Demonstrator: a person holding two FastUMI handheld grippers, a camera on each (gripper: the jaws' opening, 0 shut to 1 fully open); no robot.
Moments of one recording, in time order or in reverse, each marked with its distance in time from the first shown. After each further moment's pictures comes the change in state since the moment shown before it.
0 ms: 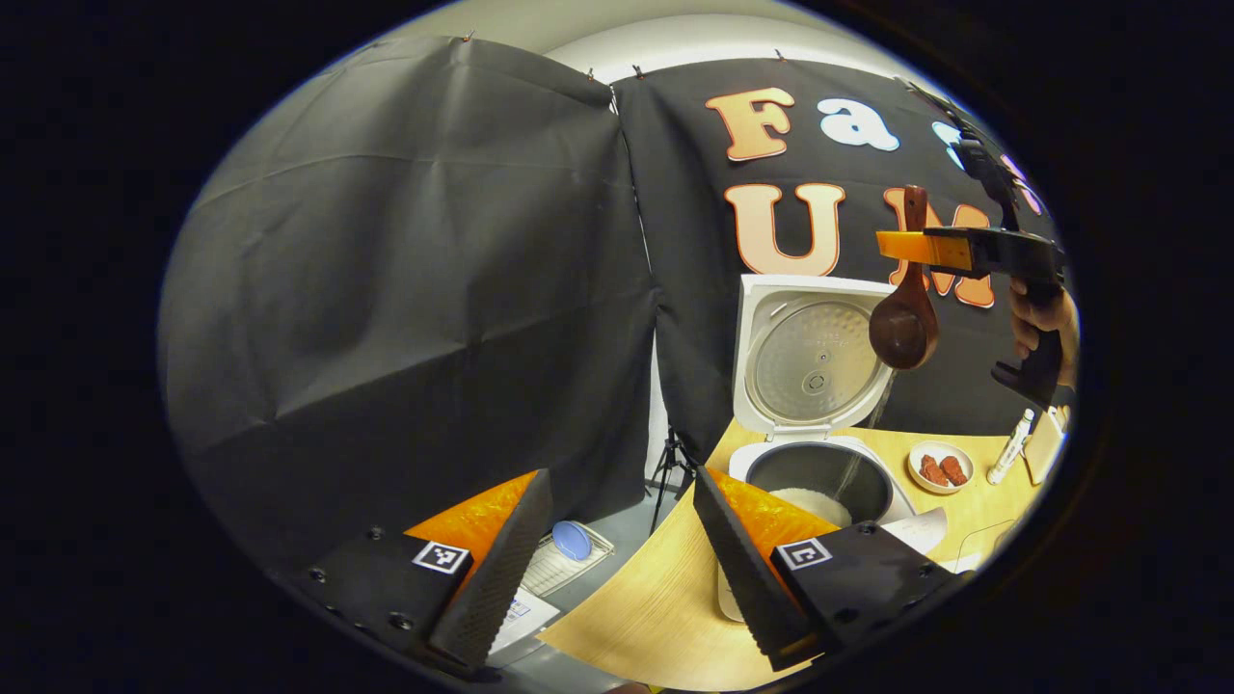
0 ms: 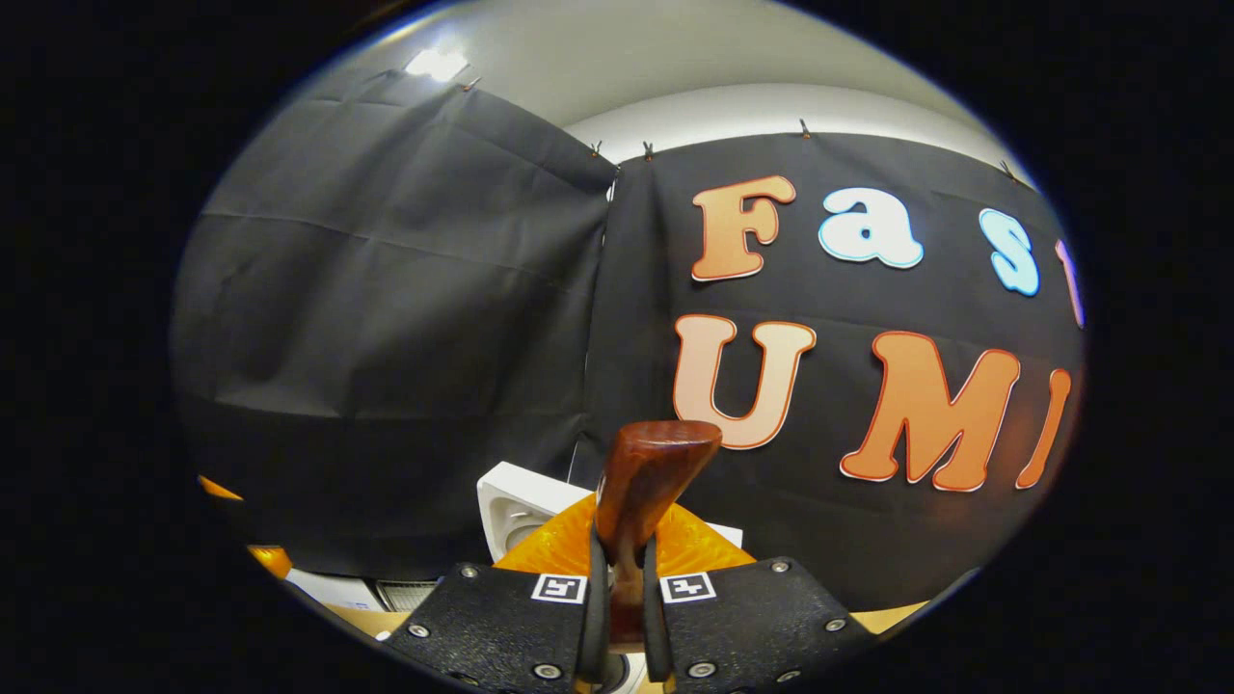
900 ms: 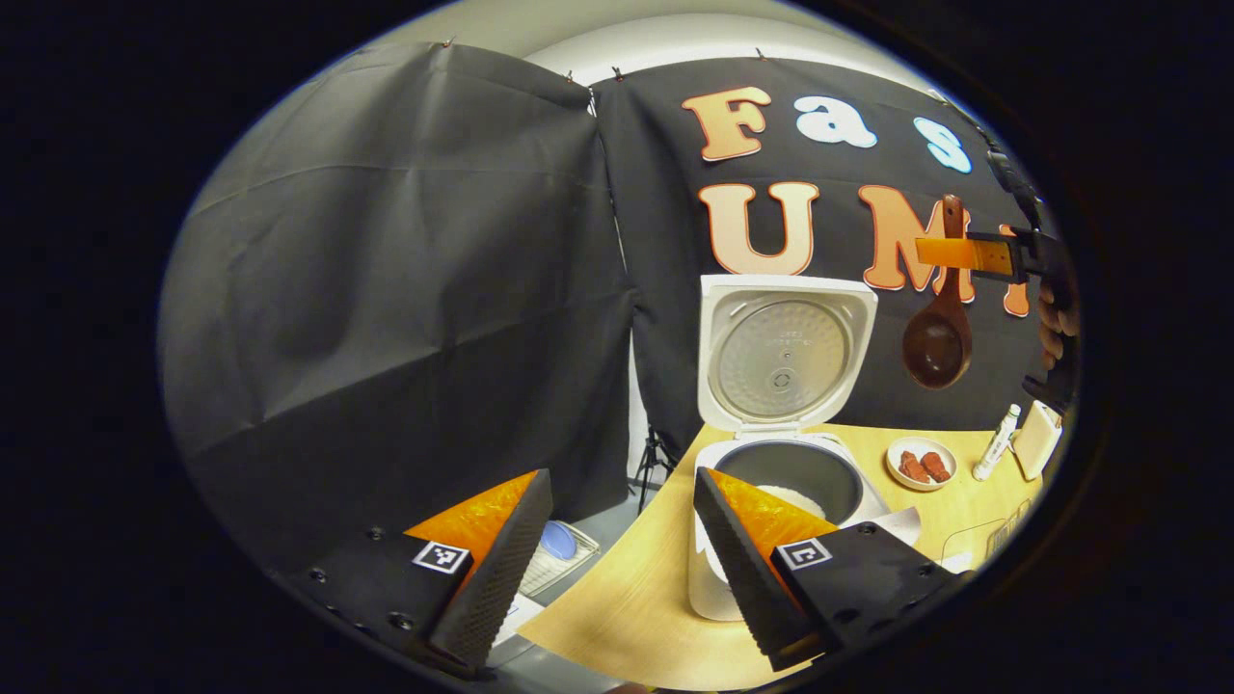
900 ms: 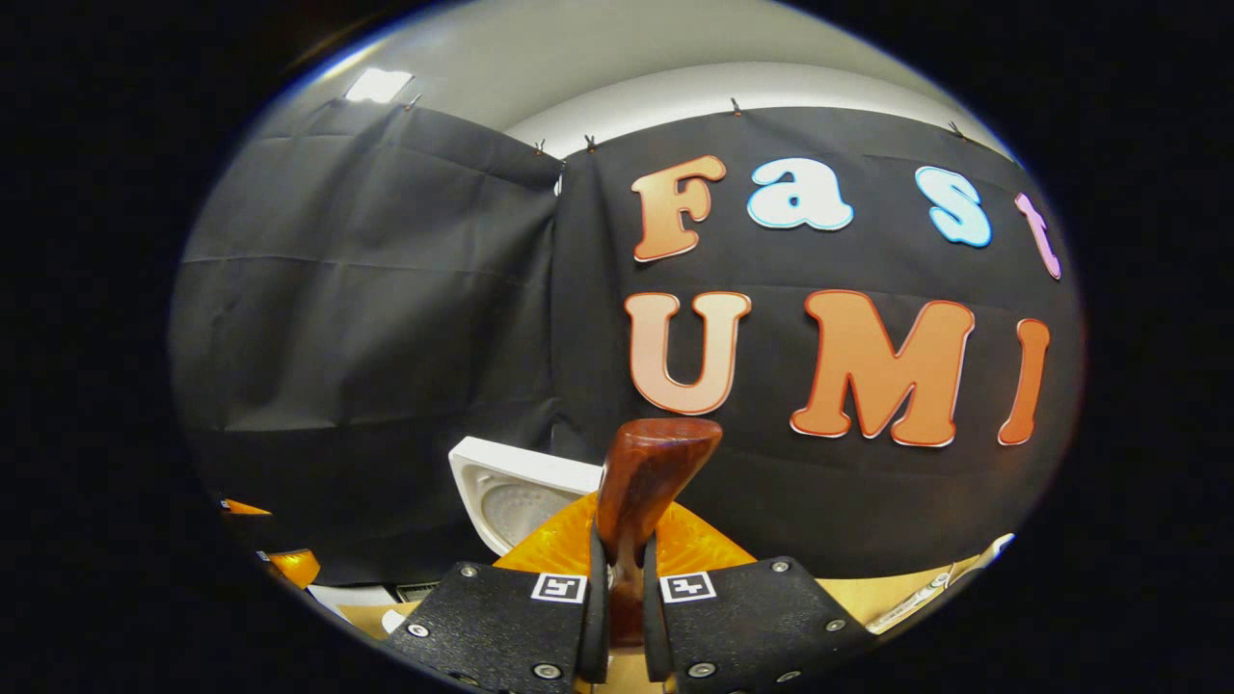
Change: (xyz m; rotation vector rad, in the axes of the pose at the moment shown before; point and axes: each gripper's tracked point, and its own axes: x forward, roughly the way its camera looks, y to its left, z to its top) left arm -0.014 -0.042 0.002 0.023 -0.003 -0.075; right arm -0.075 -0.077 -0.031 0.128 0.077 -0.091
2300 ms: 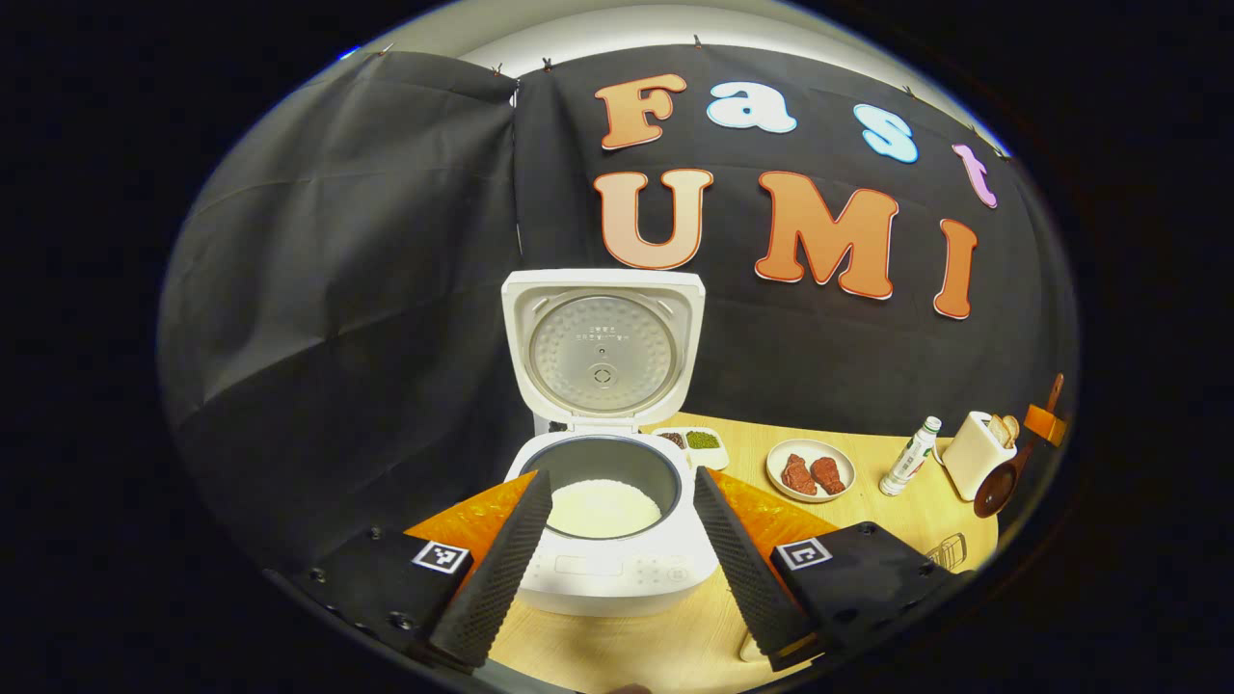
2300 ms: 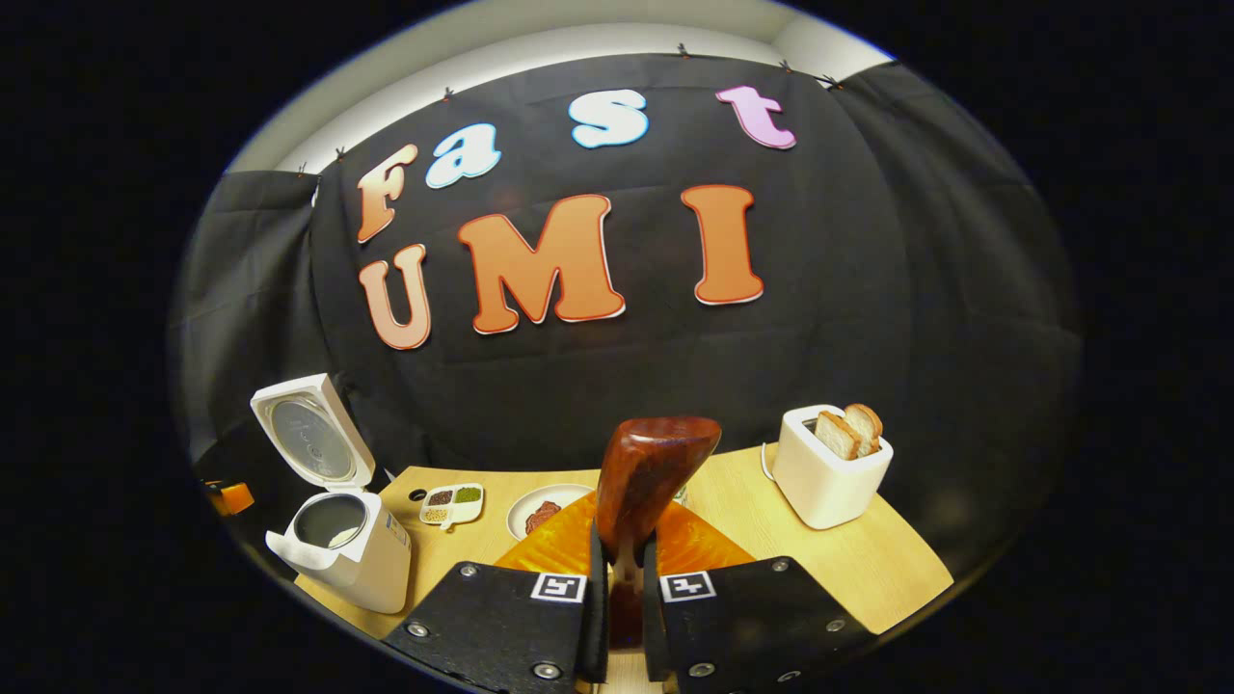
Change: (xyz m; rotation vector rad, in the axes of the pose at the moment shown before) left arm -0.023 -0.194 0.019 -0.013 0.054 -0.169; right arm -0.258 -0.306 -0.157 0.309 0.207 -0.550
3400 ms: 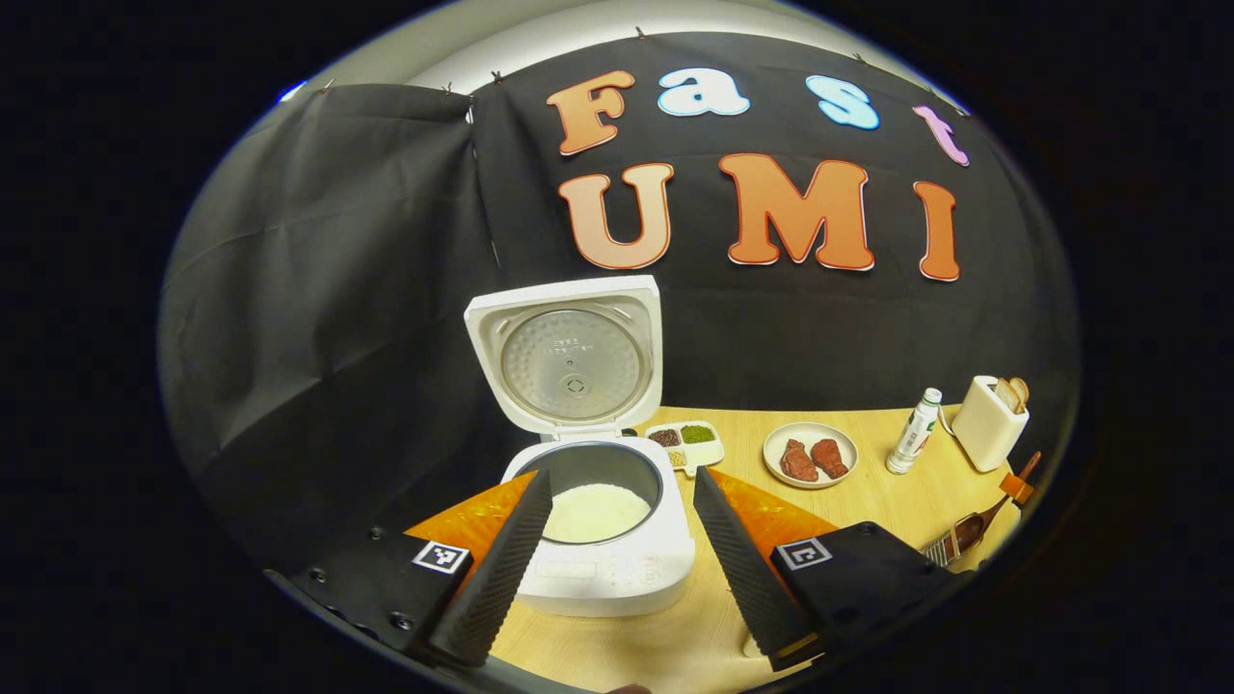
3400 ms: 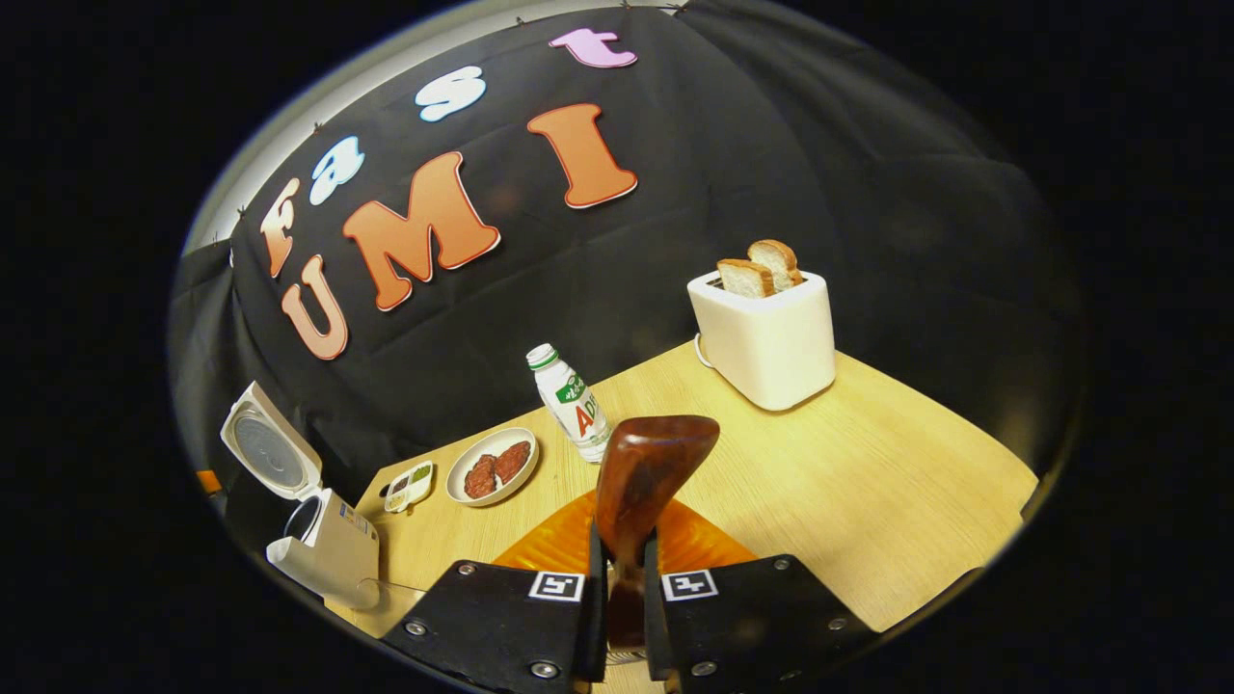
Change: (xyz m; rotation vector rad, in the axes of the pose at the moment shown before) left arm -0.005 -0.040 0.009 0.134 0.011 0.007; right arm 0.024 -0.102 -0.148 0.285 0.135 -0.077
